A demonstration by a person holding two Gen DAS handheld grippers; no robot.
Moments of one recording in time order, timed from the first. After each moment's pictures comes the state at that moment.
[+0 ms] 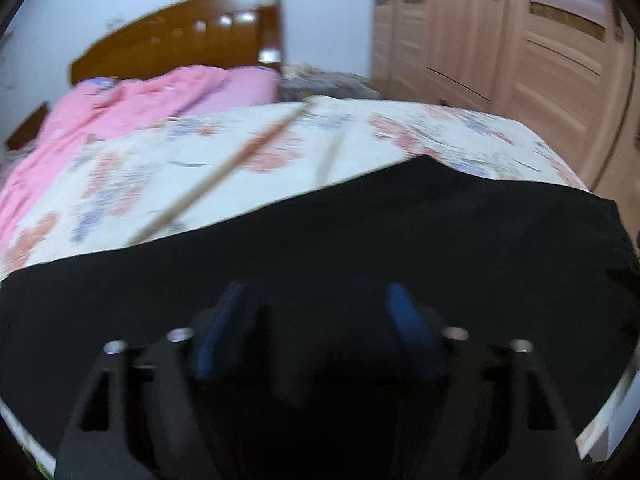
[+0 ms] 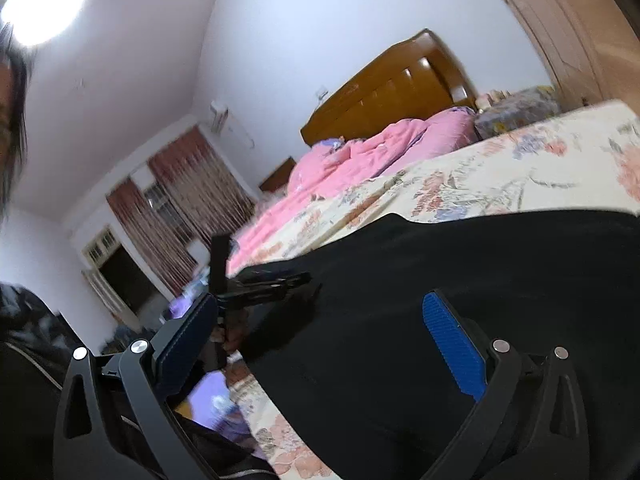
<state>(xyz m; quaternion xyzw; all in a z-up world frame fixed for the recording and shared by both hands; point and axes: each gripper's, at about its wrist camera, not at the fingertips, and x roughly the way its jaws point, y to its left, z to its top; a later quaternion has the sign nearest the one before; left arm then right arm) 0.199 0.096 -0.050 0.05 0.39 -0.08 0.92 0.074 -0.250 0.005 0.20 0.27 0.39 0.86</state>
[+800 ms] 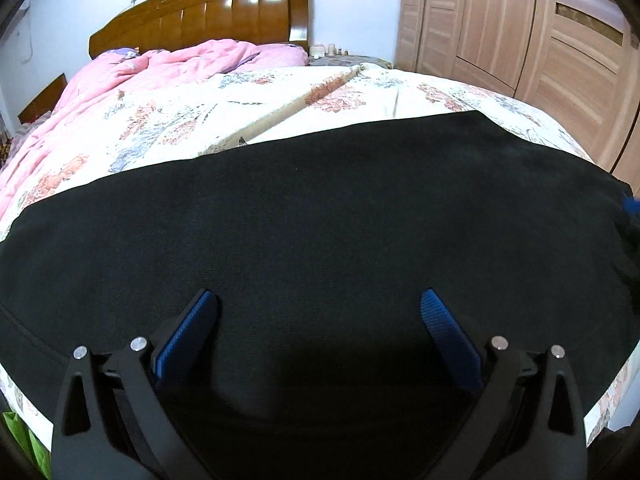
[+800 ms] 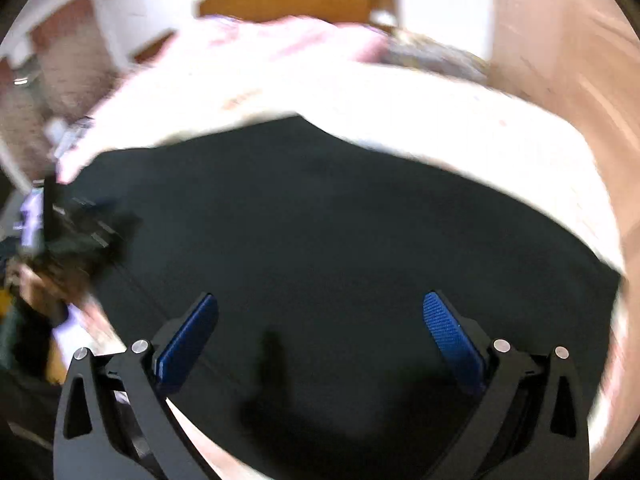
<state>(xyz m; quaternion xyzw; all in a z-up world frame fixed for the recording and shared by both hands) 0.168 0.161 -0.079 0.03 0.42 -0.06 0.90 0.135 -0.138 0.003 -0.03 0.44 0.23 0.86</state>
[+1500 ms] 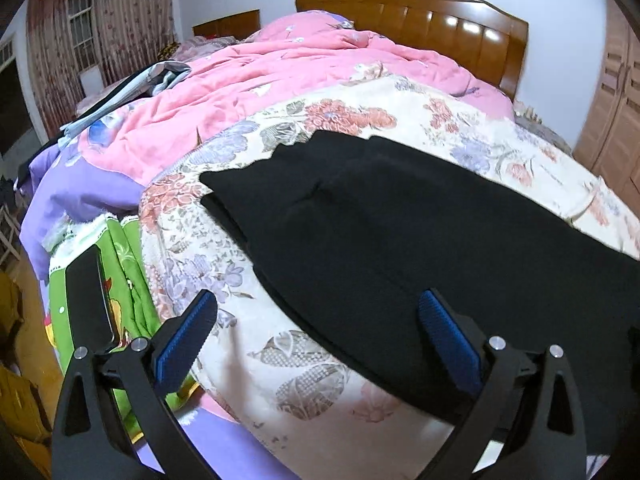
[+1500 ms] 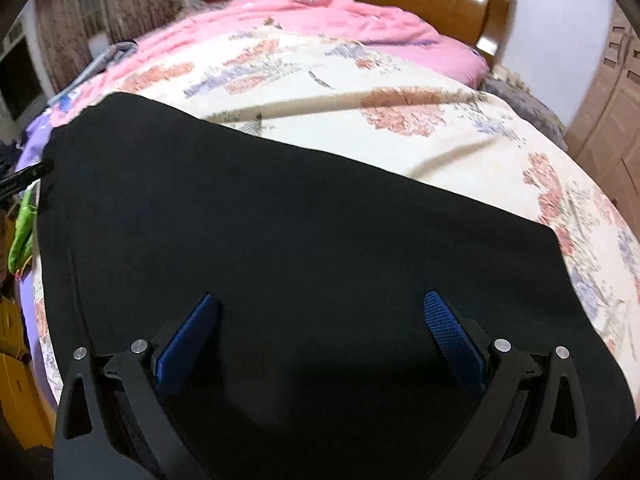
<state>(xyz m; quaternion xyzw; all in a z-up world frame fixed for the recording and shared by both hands) 0.096 0.407 -0.048 -0.09 0.40 0.24 0.88 0.204 0.048 -0.036 -0.15 0.46 0.25 0.84</state>
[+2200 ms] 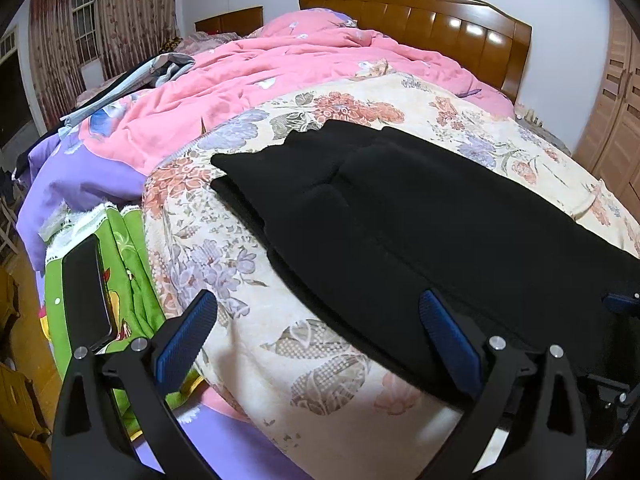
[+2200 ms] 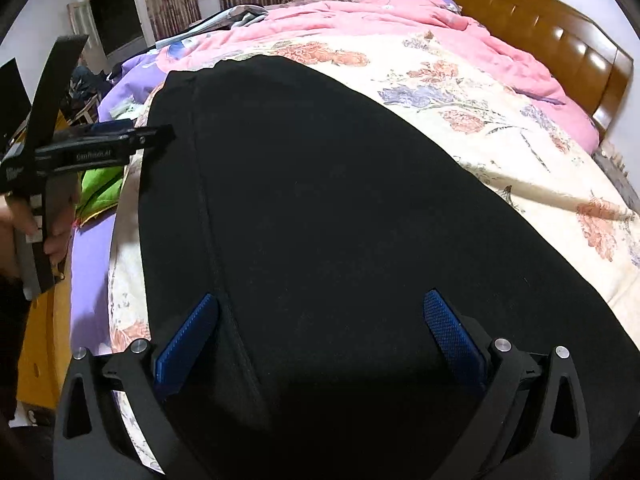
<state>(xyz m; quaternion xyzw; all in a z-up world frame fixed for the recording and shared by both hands) 0.093 0.416 -0.057 -0.11 0.39 0.24 0.88 0.153 0.178 -0.046 -0.21 0.41 0.44 0.77</state>
